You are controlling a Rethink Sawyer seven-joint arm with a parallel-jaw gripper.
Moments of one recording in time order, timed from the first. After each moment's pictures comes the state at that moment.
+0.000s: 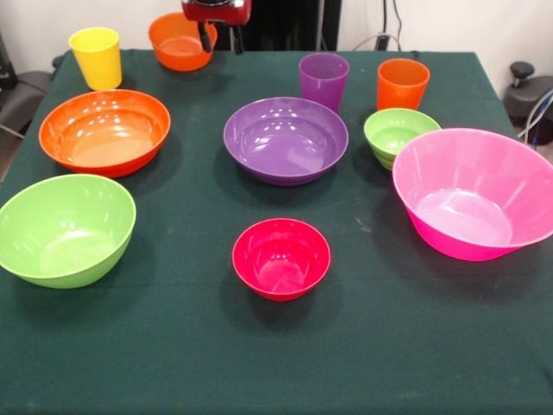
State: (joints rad) arm -0.76 -0.54 0.12 2.08 -0.62 0.29 1.89
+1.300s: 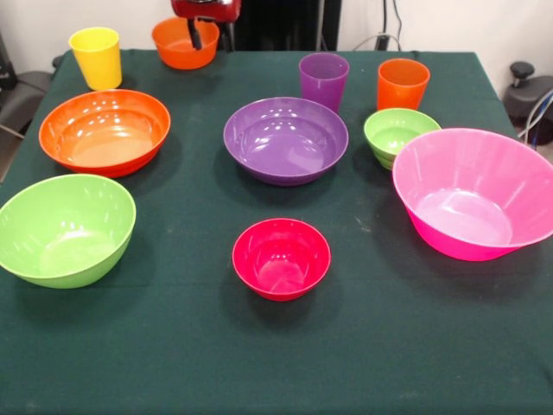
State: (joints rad) arm -0.79 -0.54 0.12 2.08 -0.63 0.30 1.89
